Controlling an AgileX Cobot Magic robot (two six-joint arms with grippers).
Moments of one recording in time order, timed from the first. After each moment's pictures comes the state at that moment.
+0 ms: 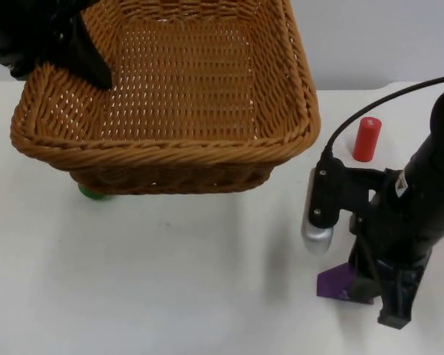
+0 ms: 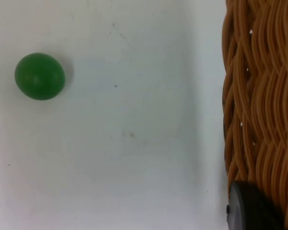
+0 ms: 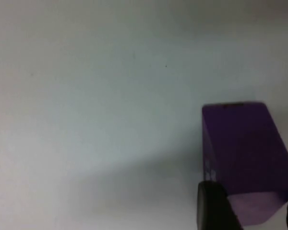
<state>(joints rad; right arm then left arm) 0.55 1.94 -0.93 0.10 0.39 -0.86 -0.24 1.50 -1.07 -0.46 0.69 -0.07</state>
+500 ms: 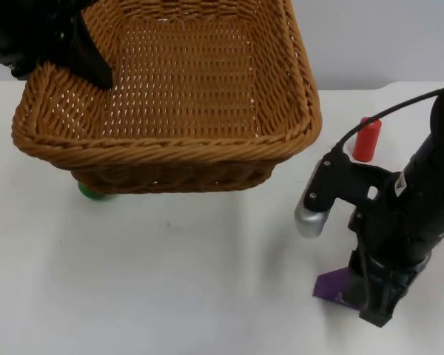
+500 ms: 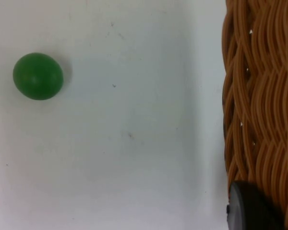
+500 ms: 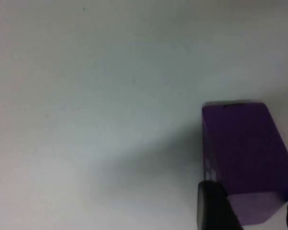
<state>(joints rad) 0.55 1.93 -0.93 0.17 0.42 -0.71 -0.24 1.50 -1.07 -0.47 0.69 -0.07</state>
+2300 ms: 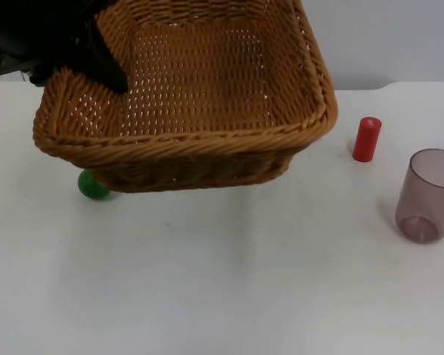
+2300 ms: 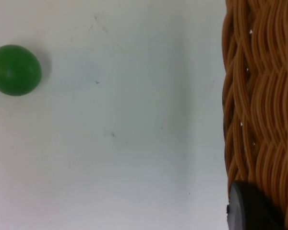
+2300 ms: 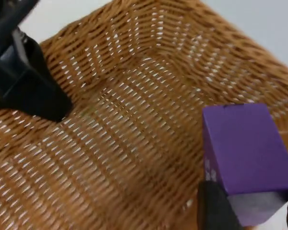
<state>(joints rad) 0.71 1.64 -1.56 -0.15 0.73 -0.13 -0.24 1.54 -1.07 -0.56 0.67 -0.02</state>
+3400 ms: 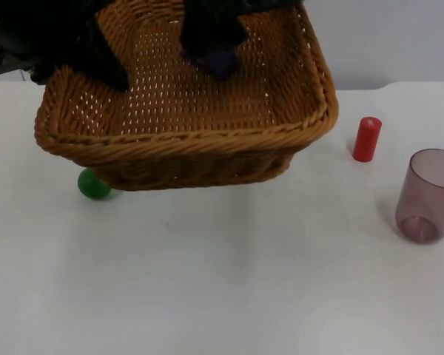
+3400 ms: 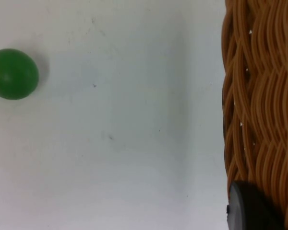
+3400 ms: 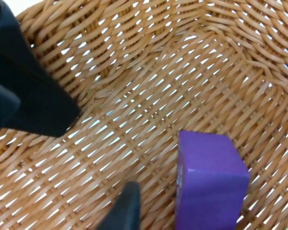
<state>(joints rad) 0.71 1.83 -1.57 -0.10 0.60 -0.14 -0.24 1.54 -1.07 -0.57 0.66 -0.01</state>
